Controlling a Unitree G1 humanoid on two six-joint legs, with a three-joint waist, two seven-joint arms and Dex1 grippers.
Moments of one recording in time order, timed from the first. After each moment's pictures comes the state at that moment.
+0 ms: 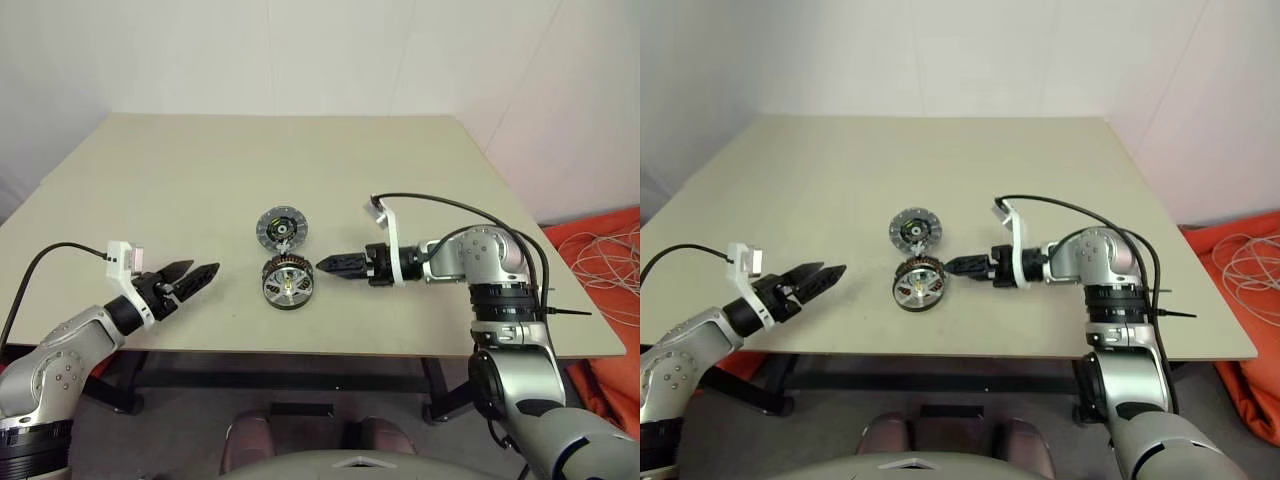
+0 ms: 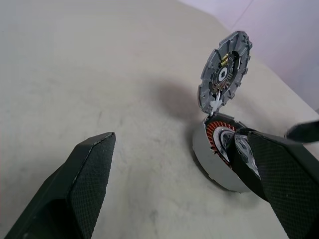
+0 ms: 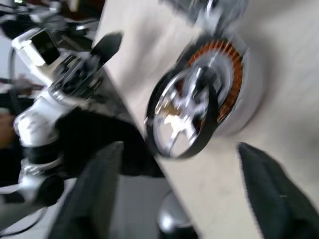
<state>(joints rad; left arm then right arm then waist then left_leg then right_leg) 0.04 0.58 0.36 -0.17 -0.85 0.73 -0.63 -0.65 -0.27 -0.13 0.18 0.76 1.61 0.62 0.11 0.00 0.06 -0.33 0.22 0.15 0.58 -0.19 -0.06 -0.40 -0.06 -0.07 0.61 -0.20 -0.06</state>
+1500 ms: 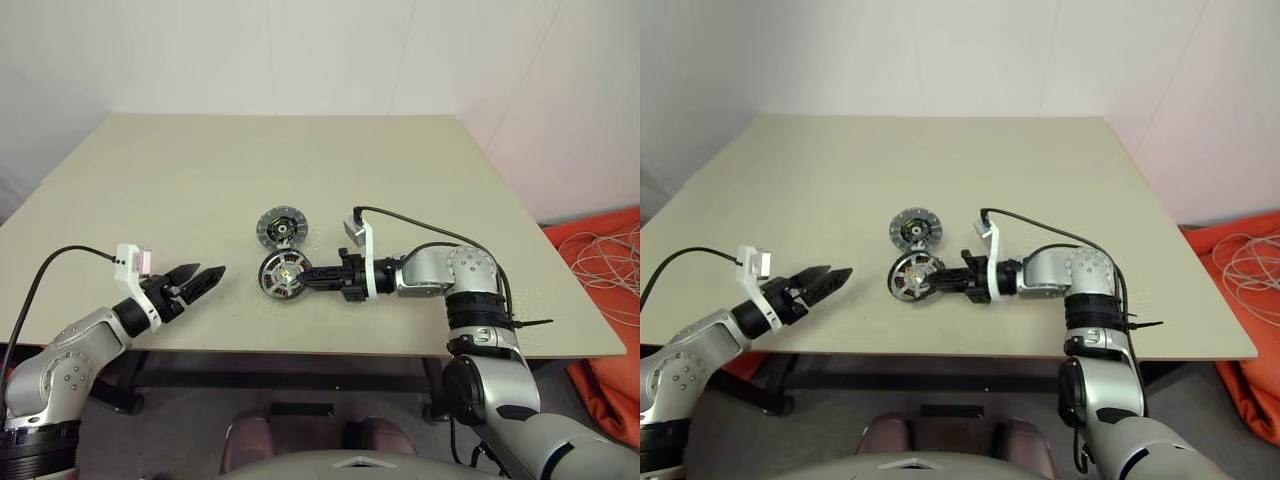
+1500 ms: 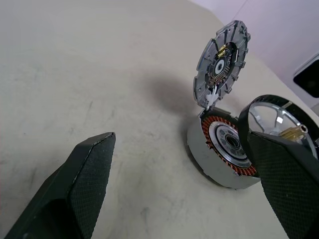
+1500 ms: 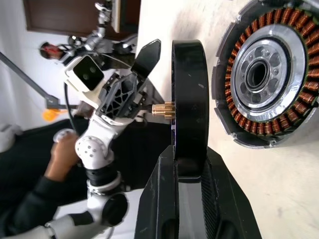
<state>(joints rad) 0.03 0.55 0.34 -0.17 -0.84 0.74 -0.62 -0.66 -0.16 -0.23 0.38 1.38 1.61 -0.08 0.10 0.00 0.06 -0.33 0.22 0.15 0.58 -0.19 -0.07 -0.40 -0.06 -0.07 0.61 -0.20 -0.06</state>
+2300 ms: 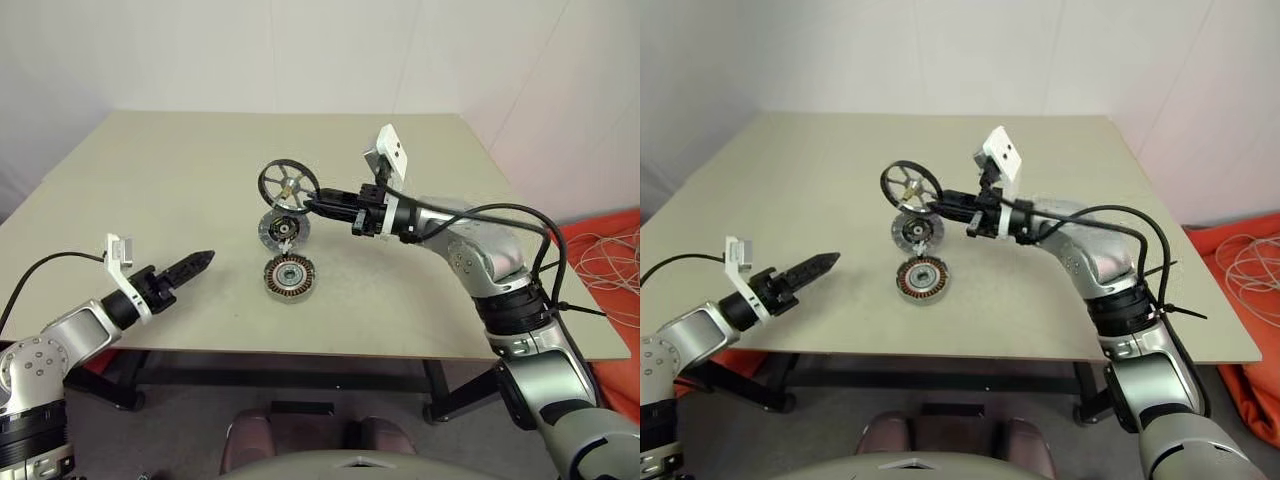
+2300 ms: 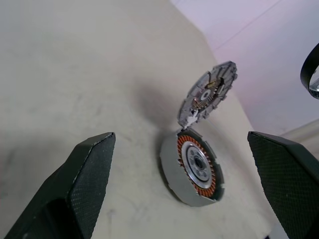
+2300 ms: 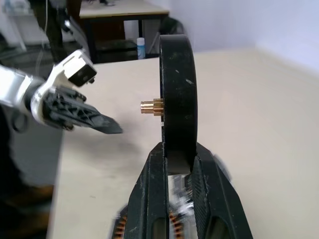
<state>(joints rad) -0.06 0.55 0.51 -0.09 -1.17 1.08 -0.48 -0.65 -0.44 0.23 -0.06 0.49 0.44 0.86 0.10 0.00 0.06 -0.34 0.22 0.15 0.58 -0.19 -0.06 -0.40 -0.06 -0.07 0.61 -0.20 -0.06</state>
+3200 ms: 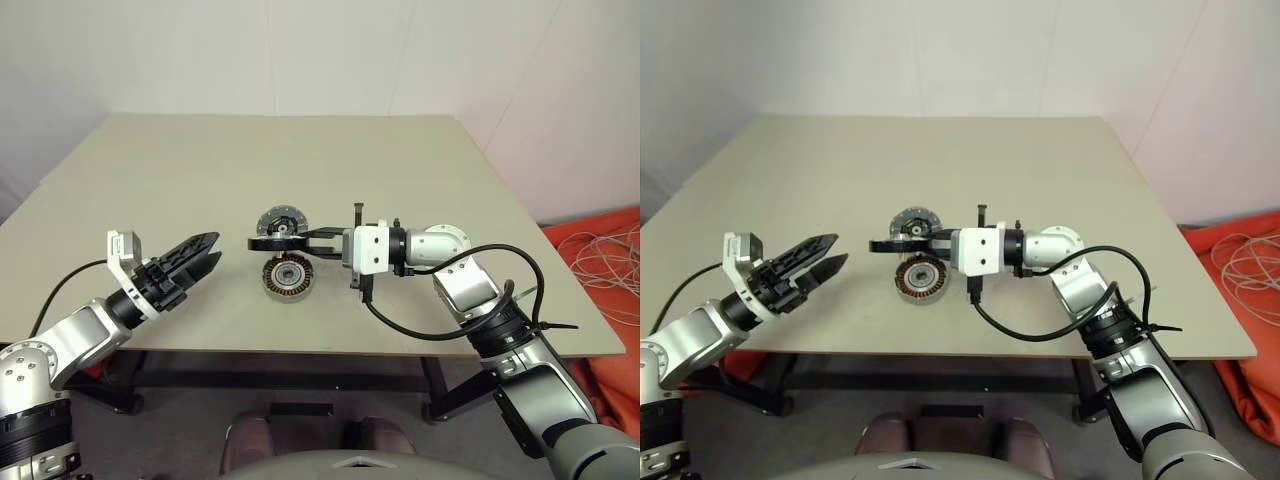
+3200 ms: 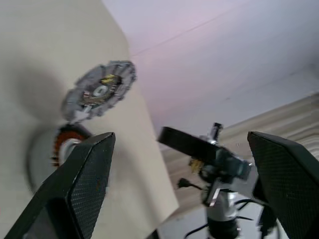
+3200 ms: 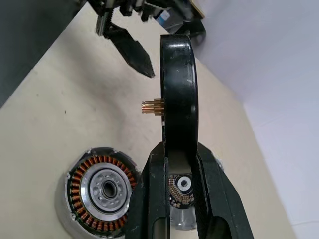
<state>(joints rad) -0.07 0.50 0.50 -0.04 -1.81 1.15 -0.19 -0.57 -0.43 0.34 0.12 0.01 -0.39 0.99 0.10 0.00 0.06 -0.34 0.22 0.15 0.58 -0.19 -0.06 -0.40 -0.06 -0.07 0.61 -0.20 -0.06</state>
